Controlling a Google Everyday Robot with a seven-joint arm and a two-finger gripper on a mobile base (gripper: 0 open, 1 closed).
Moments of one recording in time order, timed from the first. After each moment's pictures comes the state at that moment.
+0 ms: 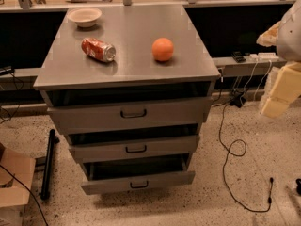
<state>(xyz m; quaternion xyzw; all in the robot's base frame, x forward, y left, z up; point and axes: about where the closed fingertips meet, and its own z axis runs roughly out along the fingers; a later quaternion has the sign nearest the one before) 0.438 -0.216 0.977 -0.60 0.78 -0.04 0.16</state>
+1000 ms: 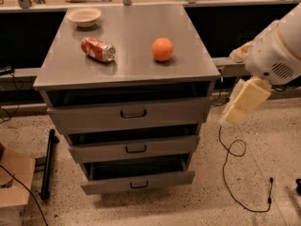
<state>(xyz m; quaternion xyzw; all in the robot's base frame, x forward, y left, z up) 0.460 -0.173 0.936 -0.58 0.78 0.05 0.23</state>
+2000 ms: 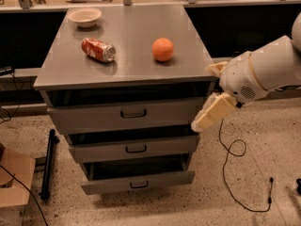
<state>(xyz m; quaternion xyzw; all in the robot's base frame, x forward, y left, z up) 0.493 -0.130 0.878 -0.56 0.75 0.14 0.32</state>
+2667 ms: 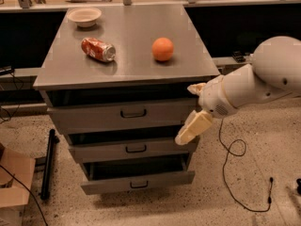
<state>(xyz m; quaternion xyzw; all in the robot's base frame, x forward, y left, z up) 0.503 -0.100 0.806 -0.57 0.74 0.18 0.30</state>
